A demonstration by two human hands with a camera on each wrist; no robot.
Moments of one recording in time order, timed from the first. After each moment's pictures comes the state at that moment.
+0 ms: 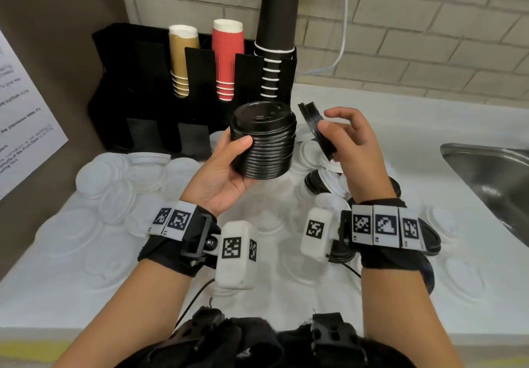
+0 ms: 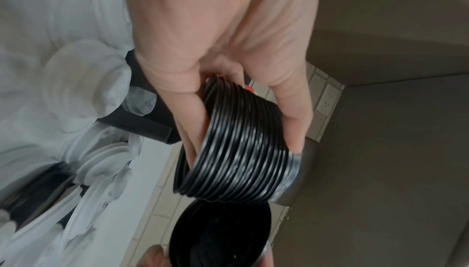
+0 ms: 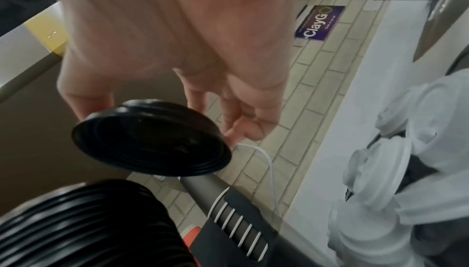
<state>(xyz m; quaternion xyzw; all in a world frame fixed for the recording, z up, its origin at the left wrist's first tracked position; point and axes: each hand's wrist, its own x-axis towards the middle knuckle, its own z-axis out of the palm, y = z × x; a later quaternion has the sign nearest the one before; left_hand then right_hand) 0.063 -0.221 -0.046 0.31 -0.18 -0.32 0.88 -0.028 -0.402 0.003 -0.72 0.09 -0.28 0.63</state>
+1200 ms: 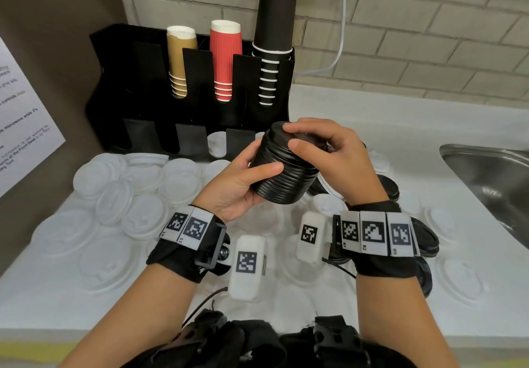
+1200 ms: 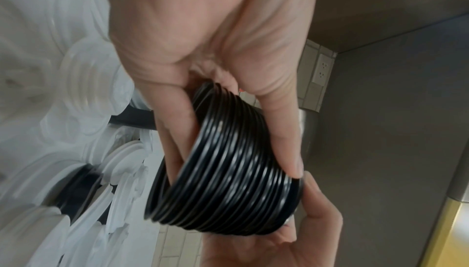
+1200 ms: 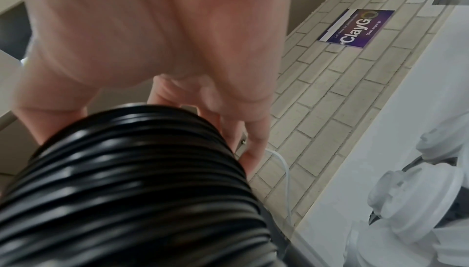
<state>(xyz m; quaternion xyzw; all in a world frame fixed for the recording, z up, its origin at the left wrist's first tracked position) 0.045 -0.237 -0.047 0.43 -0.22 -0.35 0.80 -0.030 -0.394 0.005 -0.81 -0.03 -0.24 0.54</state>
